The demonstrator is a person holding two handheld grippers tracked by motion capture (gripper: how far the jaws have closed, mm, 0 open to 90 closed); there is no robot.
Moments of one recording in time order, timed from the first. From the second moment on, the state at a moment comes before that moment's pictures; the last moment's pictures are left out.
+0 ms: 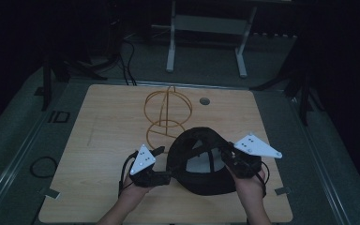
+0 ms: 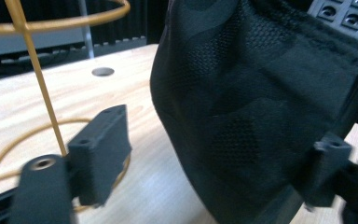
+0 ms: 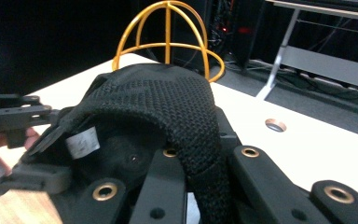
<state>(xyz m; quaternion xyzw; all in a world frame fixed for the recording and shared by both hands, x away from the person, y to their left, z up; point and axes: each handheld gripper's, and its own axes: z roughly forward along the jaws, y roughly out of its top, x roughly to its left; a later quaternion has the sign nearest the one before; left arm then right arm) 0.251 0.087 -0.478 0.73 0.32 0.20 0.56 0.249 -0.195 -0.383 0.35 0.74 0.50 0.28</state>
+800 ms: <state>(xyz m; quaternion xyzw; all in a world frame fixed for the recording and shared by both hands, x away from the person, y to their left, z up) 0.256 0.087 -0.441 0.71 0.35 0.24 0.56 0.238 -0.190 -0.390 0.32 0.75 0.51 0.26</state>
